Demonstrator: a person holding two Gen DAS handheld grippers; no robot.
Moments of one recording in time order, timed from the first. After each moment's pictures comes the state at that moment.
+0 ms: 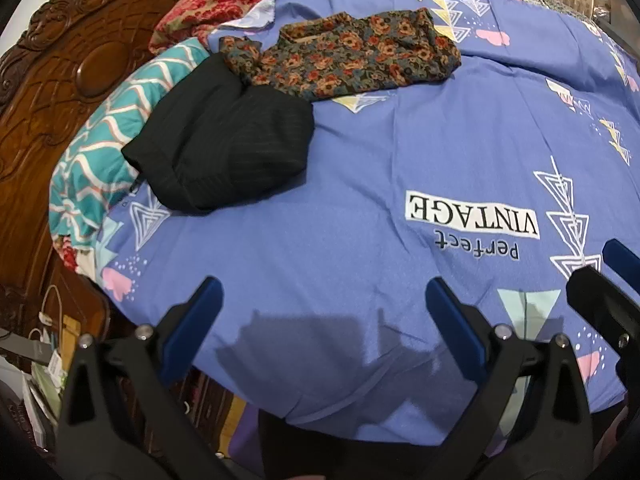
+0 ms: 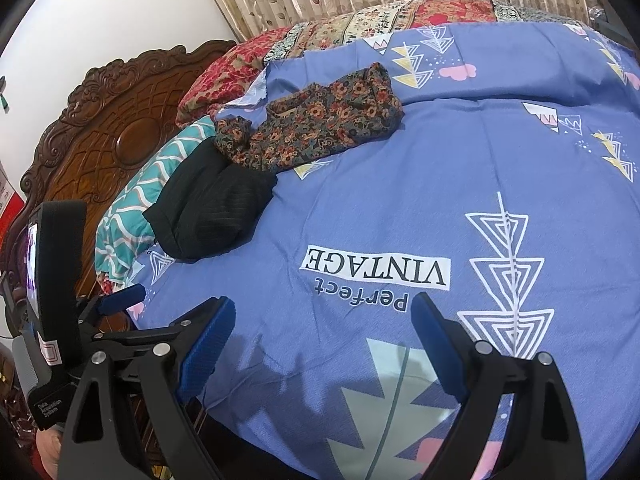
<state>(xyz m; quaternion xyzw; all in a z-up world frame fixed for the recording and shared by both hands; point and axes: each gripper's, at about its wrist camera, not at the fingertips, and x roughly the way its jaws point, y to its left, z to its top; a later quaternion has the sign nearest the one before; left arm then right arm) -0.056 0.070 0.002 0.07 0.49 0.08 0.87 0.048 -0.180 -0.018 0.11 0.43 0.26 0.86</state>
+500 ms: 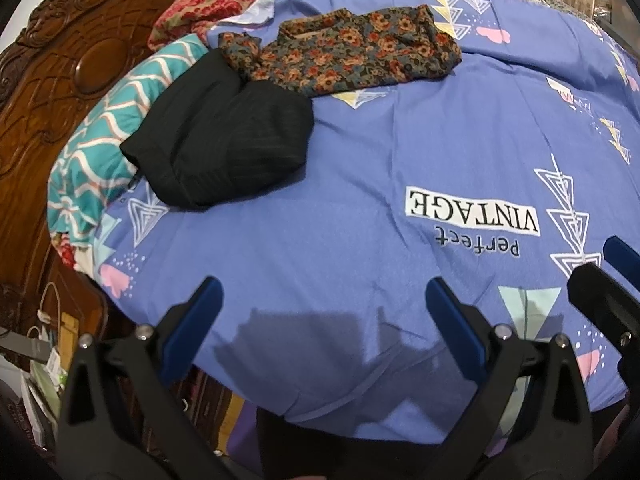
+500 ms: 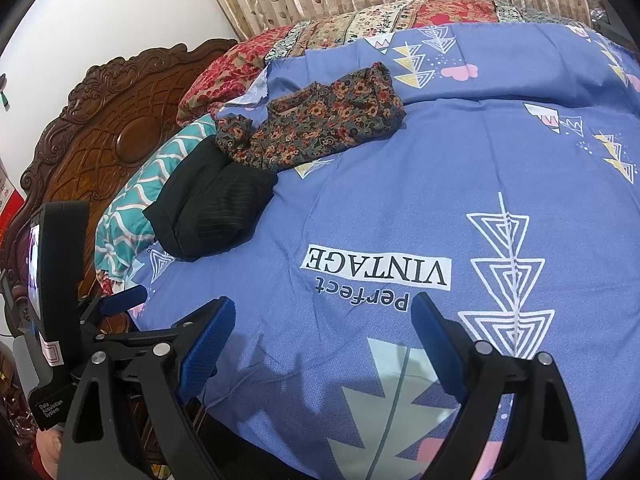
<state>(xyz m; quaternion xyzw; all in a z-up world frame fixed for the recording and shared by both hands) -0.057 0.071 -0.002 0.07 0.49 0.07 0.86 0.048 -0.178 -0.019 0.11 0.43 0.26 0.86</state>
